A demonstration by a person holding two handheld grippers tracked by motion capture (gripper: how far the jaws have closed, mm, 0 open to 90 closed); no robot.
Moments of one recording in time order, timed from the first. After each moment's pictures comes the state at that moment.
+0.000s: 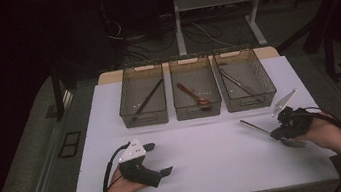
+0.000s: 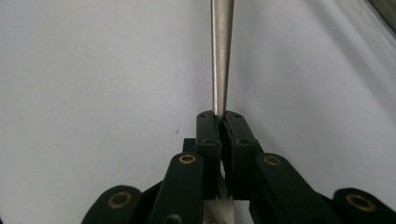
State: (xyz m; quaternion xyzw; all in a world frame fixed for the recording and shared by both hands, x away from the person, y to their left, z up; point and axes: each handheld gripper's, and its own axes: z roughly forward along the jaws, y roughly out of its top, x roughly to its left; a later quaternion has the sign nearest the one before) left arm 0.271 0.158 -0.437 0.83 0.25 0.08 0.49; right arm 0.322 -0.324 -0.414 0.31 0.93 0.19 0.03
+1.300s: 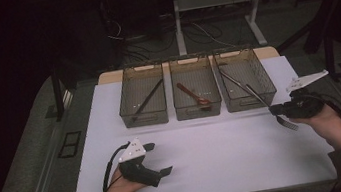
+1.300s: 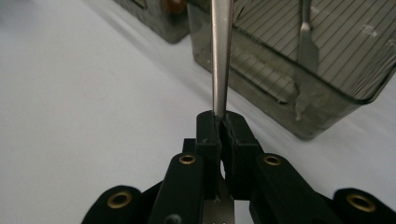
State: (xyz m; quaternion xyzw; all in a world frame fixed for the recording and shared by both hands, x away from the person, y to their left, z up) left arm 0.271 0.158 -0.438 0.83 0.25 0.07 0.49; right arm 0.334 -0.347 -0.376 0.39 0.84 0.35 0.11
